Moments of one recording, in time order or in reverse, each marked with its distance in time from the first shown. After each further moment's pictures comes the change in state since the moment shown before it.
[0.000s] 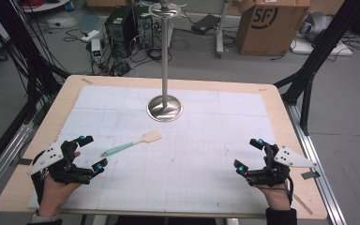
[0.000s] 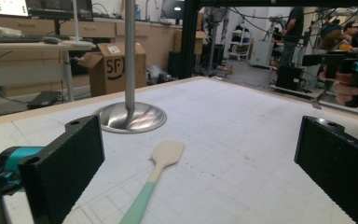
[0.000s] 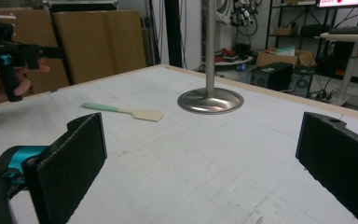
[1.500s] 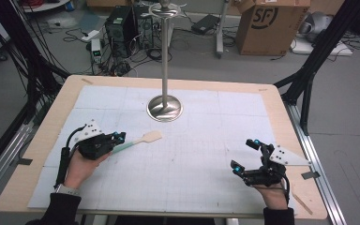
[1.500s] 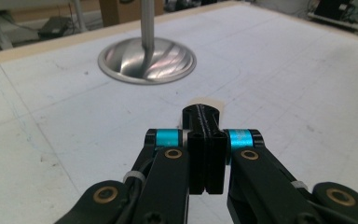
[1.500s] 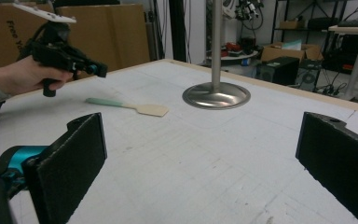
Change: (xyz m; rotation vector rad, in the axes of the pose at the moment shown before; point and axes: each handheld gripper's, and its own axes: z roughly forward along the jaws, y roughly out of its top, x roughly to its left) left arm 0.026 -0.004 0.088 0.367 0.097 -0.016; right arm 0.002 -0.002 0.009 0.020 0.017 0.002
